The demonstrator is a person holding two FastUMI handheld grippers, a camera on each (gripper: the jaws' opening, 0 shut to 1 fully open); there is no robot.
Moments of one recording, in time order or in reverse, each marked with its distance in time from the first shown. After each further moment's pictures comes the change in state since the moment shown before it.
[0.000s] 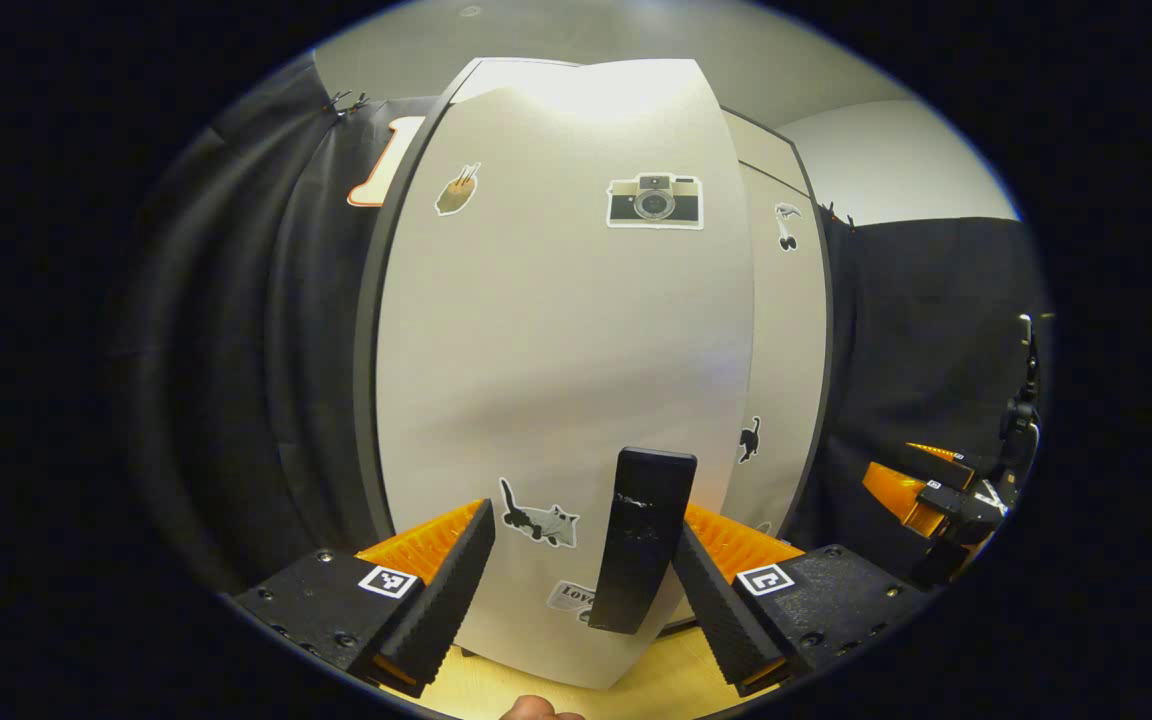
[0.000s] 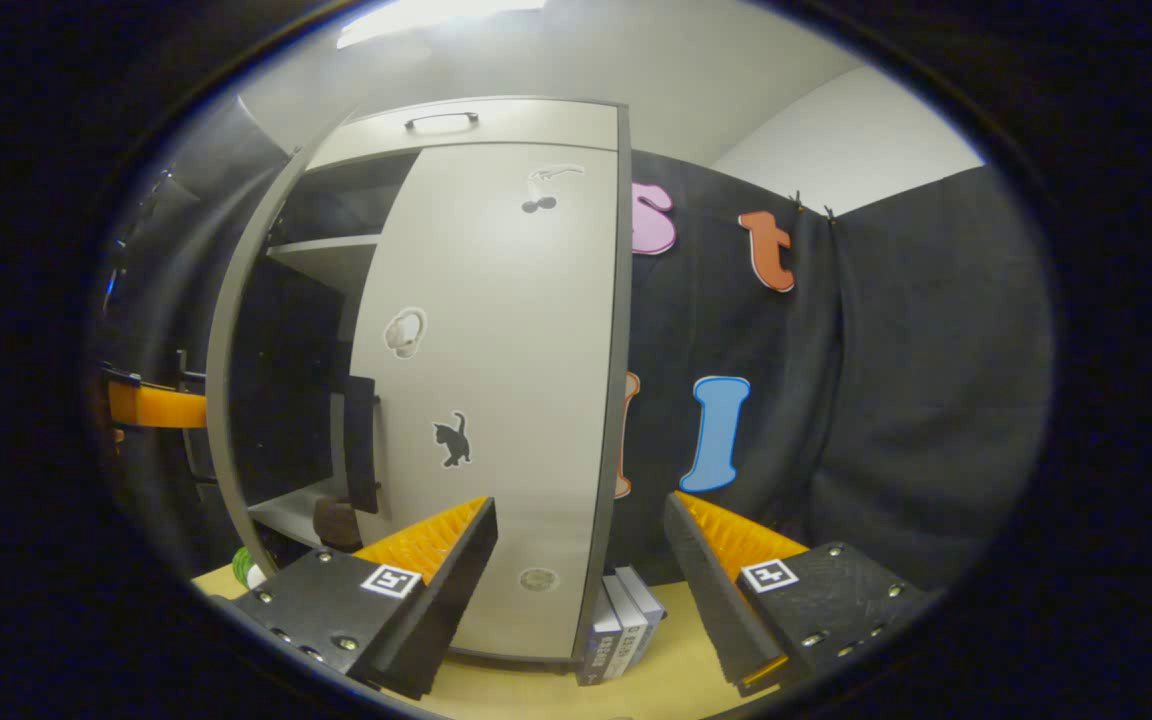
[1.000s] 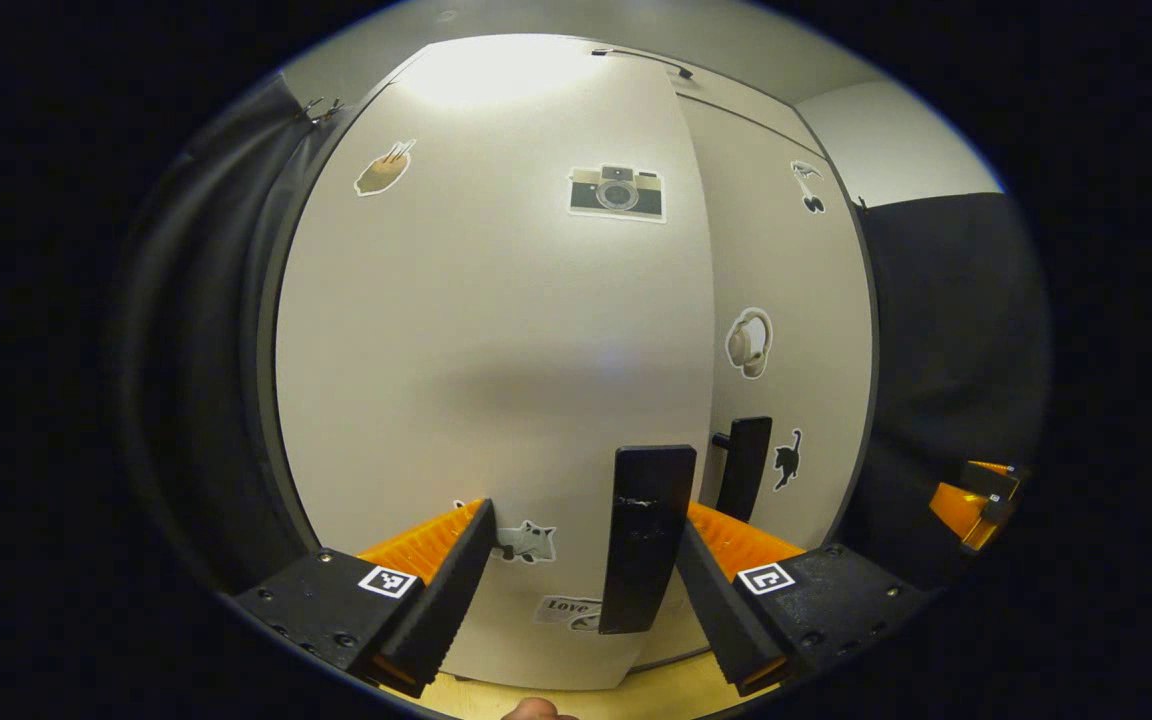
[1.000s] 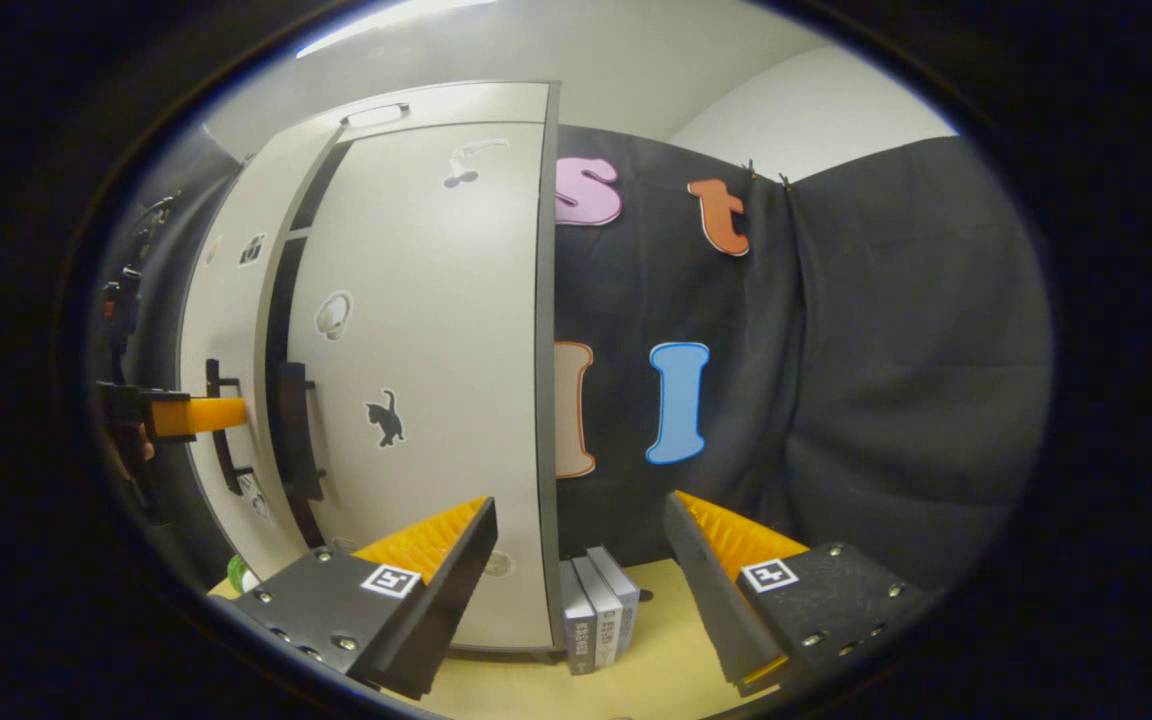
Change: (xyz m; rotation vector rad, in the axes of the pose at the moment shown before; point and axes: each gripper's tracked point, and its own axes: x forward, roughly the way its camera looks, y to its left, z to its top) left arm 0.075 -0.014 -0.002 0.058 -0.015 0.071; right arm 0.010 -0.042 -0.029 0.068 0.074 -0.094
